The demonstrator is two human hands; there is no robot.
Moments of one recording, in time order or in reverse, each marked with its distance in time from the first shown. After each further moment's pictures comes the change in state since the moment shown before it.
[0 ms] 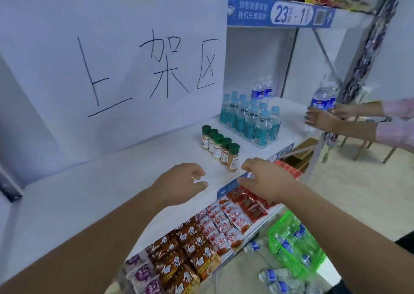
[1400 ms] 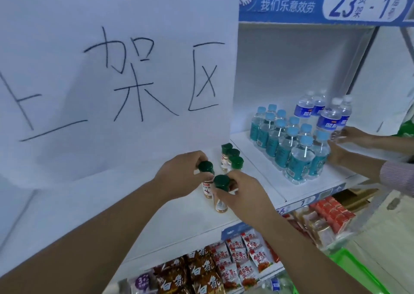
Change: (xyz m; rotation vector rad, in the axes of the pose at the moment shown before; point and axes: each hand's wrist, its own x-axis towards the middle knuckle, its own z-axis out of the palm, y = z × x) left_hand 0.105 -0.003 -0.019 0.089 0.262 -0.159; right_hand 0.119 -0.007 0.043 0.613 0.098 -0.185
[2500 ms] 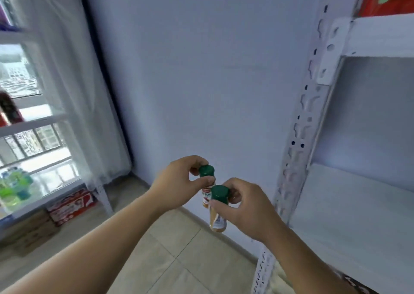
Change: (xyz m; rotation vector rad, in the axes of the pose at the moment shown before) left_hand -0.554 -0.235 -0.228 -0.013 0.661 -0.808; right_hand -0.222 -0.423 0.298 0.400 -0.803 -0.708
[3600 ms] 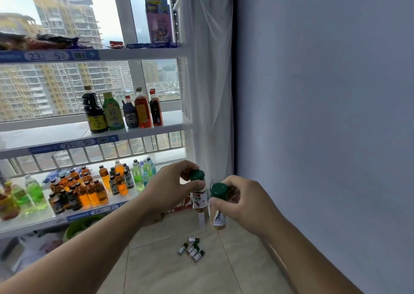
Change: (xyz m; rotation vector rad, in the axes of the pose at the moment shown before) left_hand 0.082 -0.302 -0.245 0.263 0.380 -0.429; right_hand 0.354 -0.122 0.293 0.107 -0.479 -0.405
